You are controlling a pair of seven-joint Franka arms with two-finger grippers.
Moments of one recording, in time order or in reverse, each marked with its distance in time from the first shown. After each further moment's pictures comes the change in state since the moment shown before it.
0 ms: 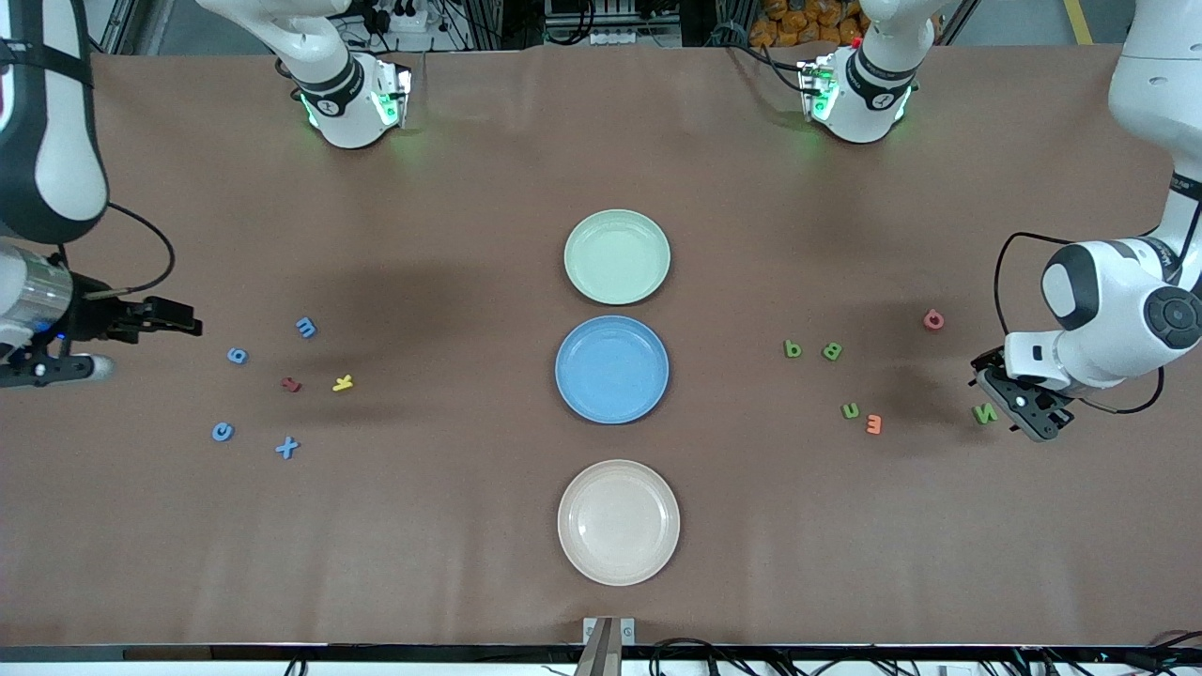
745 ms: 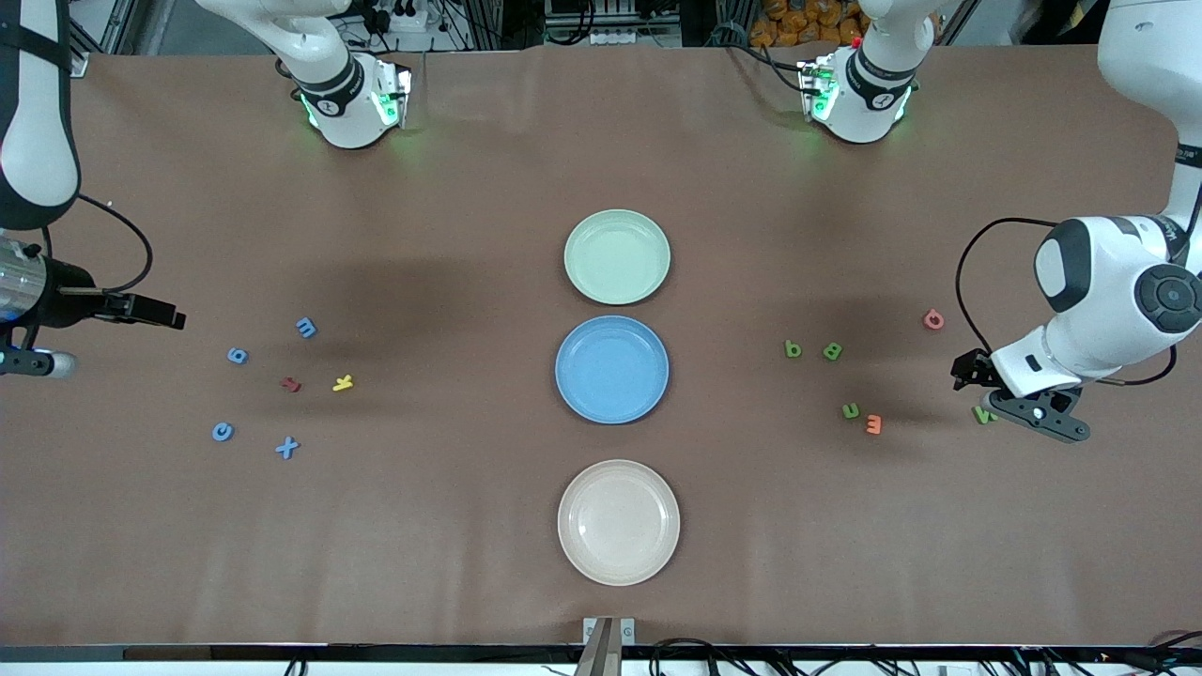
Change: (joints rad) left arm -0.086 -0.125 -0.006 -0.004 0.000 -0.102 -0.587; right arm -0.007 -0.024 -0.038 0.021 -0.004 -0.081 0.184
